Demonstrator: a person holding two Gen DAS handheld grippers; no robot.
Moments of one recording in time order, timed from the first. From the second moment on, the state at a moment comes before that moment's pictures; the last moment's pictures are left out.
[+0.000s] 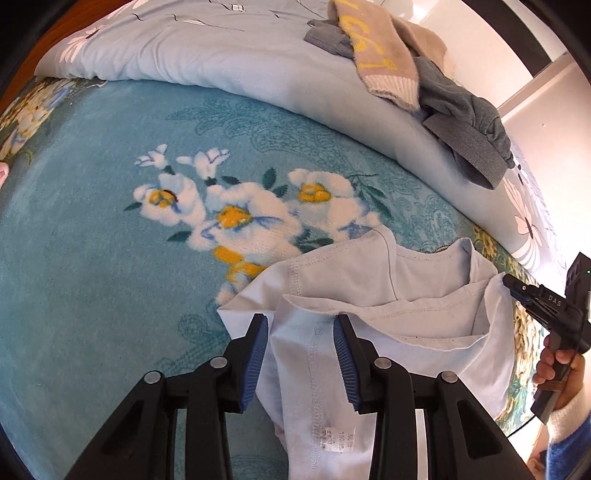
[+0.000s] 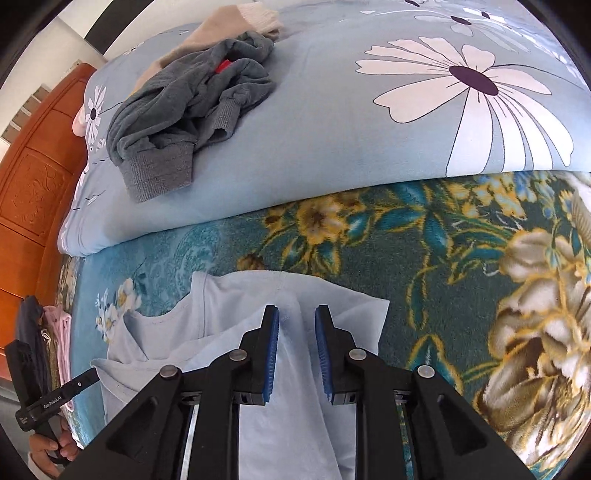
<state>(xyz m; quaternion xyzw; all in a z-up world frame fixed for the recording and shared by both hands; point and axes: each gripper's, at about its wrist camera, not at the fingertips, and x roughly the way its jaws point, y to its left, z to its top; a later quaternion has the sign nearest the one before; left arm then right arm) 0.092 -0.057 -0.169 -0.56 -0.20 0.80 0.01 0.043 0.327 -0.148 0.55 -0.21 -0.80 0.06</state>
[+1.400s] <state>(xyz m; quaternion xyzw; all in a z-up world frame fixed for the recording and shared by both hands) 0.149 0.018 -0.163 -0.57 -0.34 0.74 0.13 0.157 0.407 -0.148 0.53 -0.34 -0.77 -0.07</state>
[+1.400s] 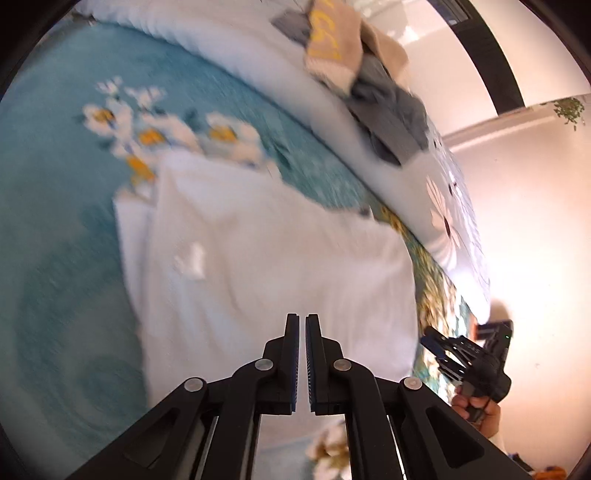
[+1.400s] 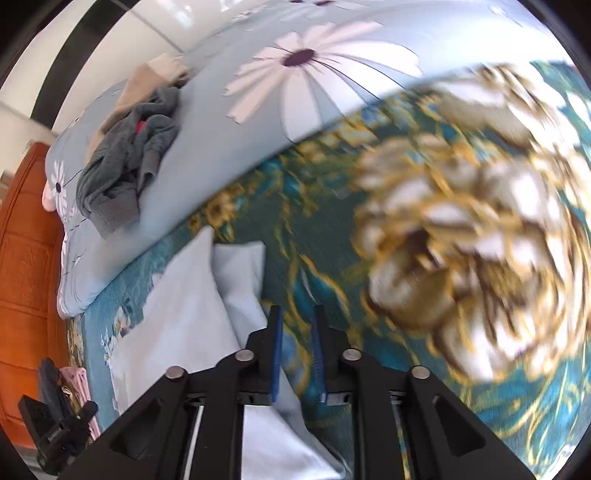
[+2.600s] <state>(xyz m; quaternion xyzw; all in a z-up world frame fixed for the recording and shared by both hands) 0.217 -0.130 -0.141 -0.40 -0.52 0.75 0.07 0.198 0.196 -0.050 0.48 -0.19 -0.85 0.09</state>
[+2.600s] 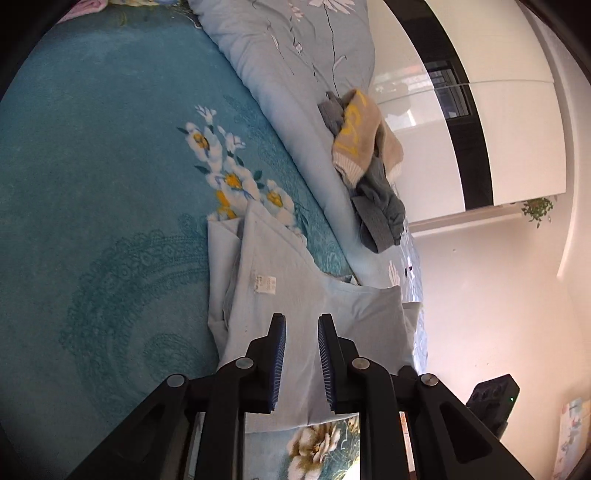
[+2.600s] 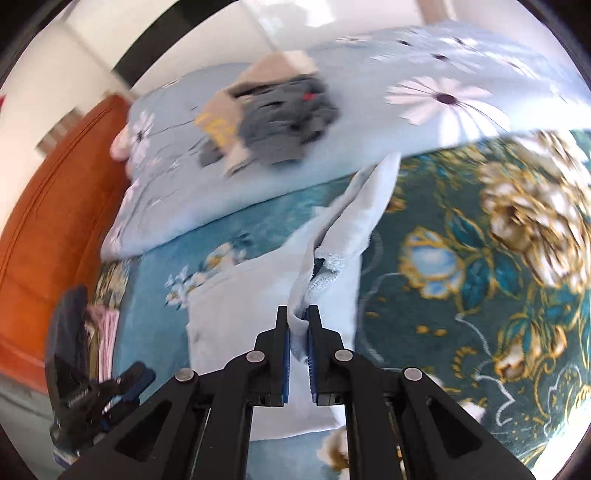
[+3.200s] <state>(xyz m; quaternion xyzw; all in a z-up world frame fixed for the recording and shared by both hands) 0.225 -0.149 -0.152 -0.40 -0.56 0.72 0.05 0.237 0.056 -0.117 0.57 -0.03 -0.79 0.24</state>
